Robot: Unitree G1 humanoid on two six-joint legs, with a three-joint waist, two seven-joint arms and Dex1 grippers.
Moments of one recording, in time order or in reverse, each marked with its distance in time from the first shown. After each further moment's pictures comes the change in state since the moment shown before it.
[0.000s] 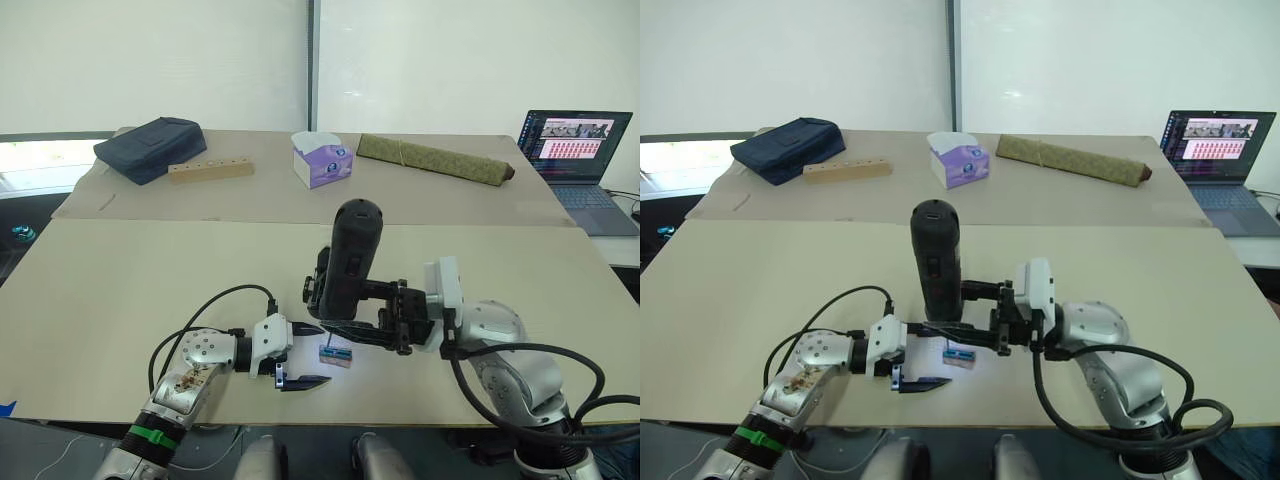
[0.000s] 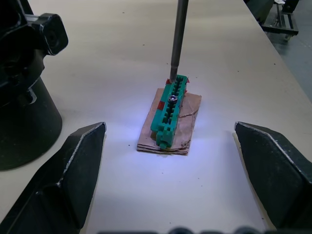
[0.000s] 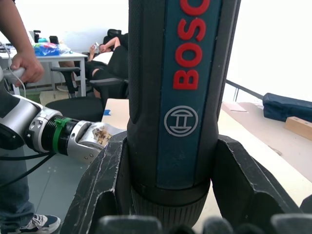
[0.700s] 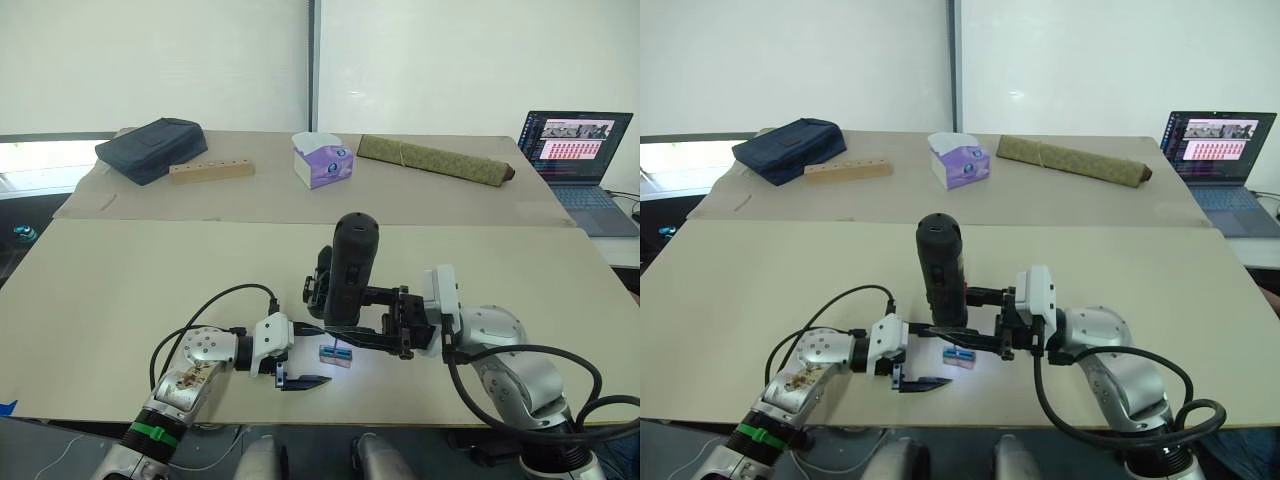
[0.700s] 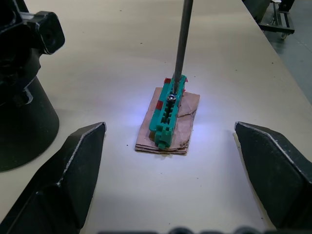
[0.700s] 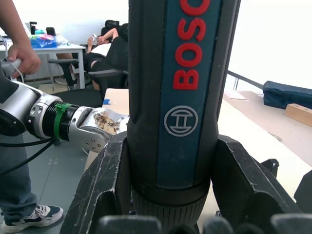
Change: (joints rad) left arm -0.016 0.000 -0.014 0.012 -0.001 0.021 -0.003; right arm 0.026 -0.026 0.004 0.031 -0.018 -0.029 0.015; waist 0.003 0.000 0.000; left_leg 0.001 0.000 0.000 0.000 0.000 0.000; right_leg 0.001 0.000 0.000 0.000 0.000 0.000
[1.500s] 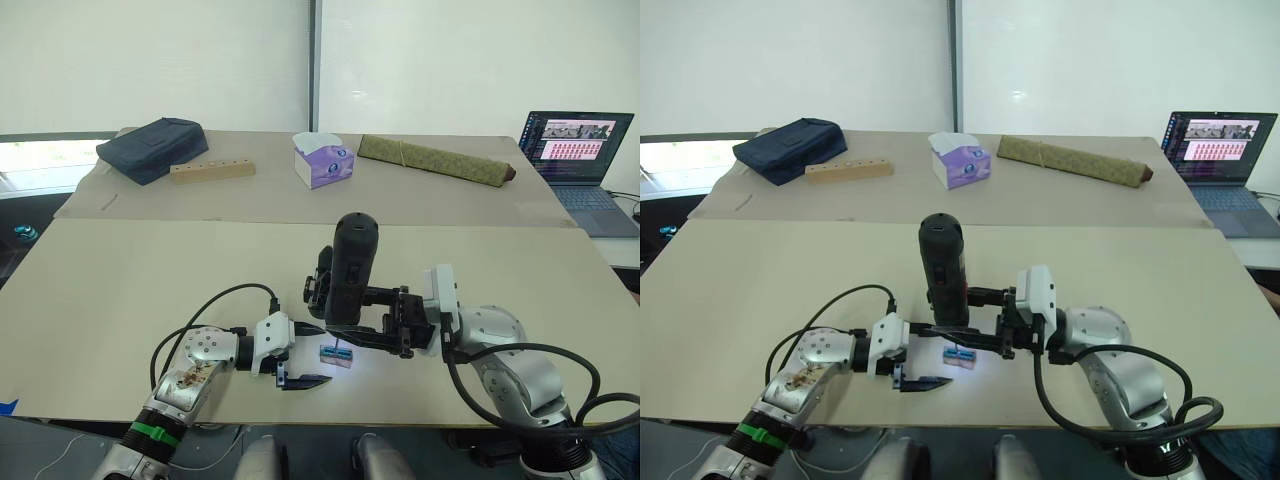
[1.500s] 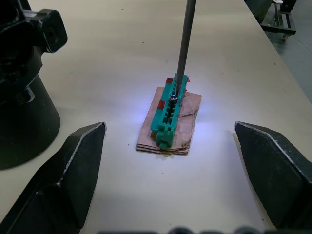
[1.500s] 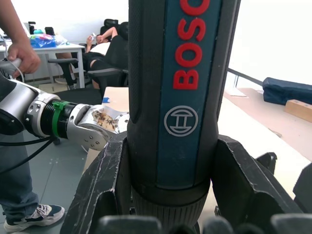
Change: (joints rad) left arm 0.000 0.002 -0.006 -0.012 0.000 0.021 0.011; right arm 0.000 -0.001 0.000 0.016 0.000 0.000 0.000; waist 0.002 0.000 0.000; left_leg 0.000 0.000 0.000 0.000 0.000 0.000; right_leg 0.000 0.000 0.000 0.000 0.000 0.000
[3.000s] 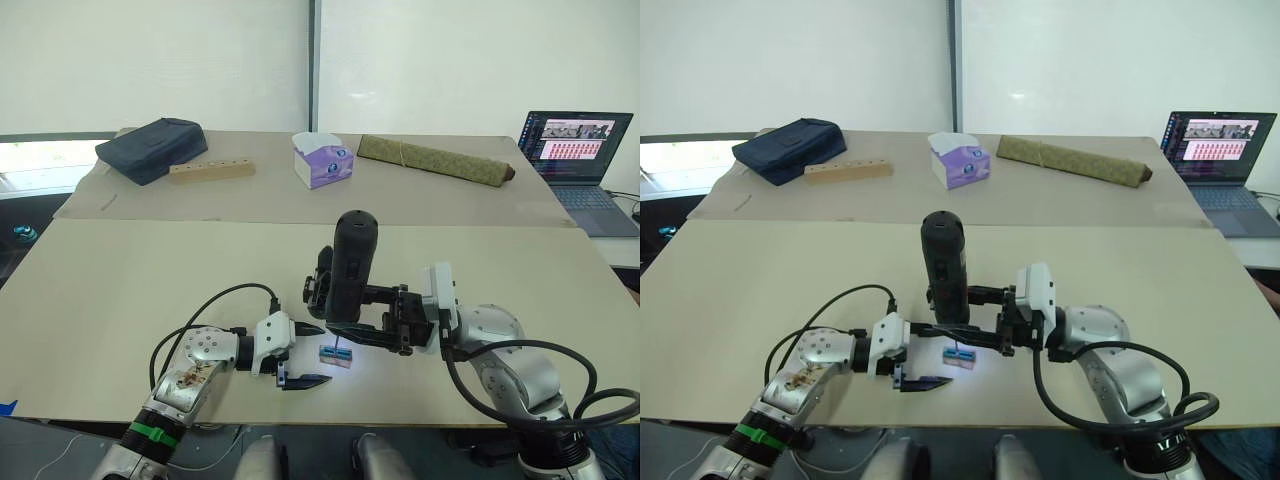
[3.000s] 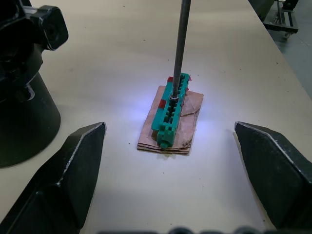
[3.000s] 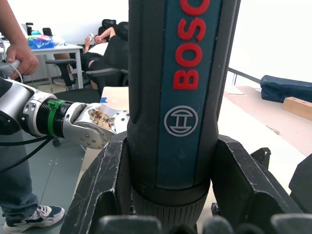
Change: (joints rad) left arm 0.002 0.005 0.000 -0.013 0.000 0.021 0.007; right arm -0.009 0.003 0.003 0.022 -0.002 0.000 0.002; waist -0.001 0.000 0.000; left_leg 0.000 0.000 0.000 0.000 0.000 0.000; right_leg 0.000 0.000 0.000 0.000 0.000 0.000
